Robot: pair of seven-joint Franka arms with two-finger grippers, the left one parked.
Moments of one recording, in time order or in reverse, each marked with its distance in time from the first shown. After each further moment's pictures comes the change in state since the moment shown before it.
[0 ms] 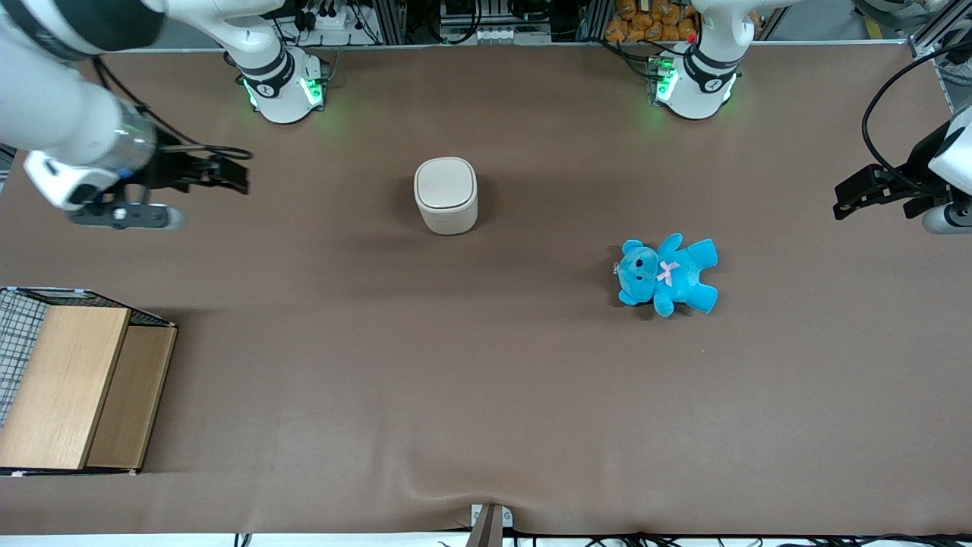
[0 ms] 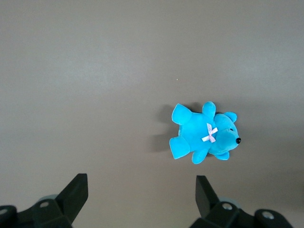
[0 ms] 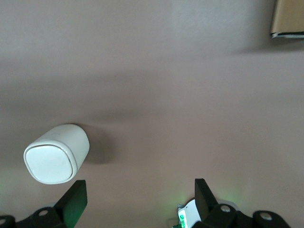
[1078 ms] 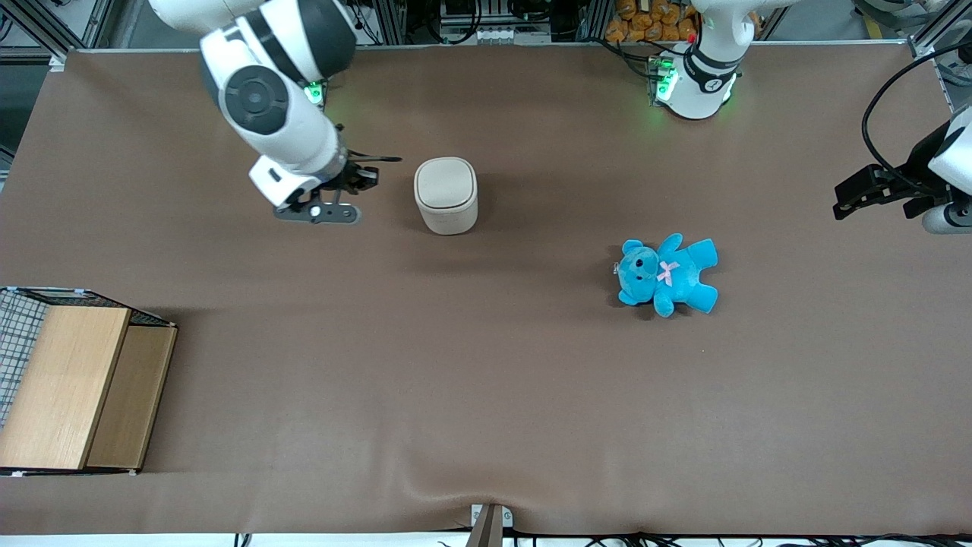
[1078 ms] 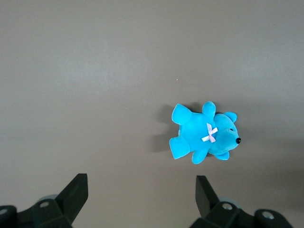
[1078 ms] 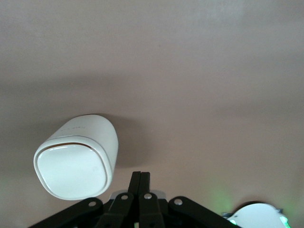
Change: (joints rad) arm 0.310 0.014 0.002 -0.308 0.025 0.332 0.309
